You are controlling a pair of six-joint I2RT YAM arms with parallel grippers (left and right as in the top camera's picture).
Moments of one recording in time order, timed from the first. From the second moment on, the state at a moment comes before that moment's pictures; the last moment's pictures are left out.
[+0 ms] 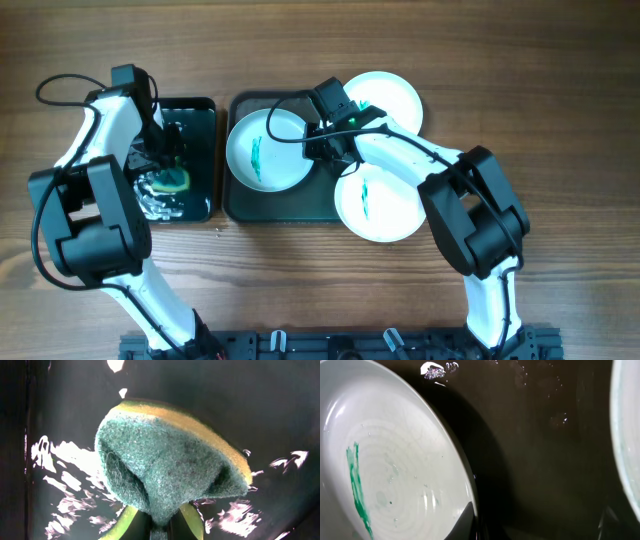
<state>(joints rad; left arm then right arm) 0.21 2.02 1.40 -0.94 -0.05 -0.14 0.59 2.14 1.45 -0.44 -0.19 0.67</state>
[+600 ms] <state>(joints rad) -0.13 1.90 1.40 -0.90 0.23 -0.30 0.59 2.14 1.45 -0.47 -0.20 0.67</state>
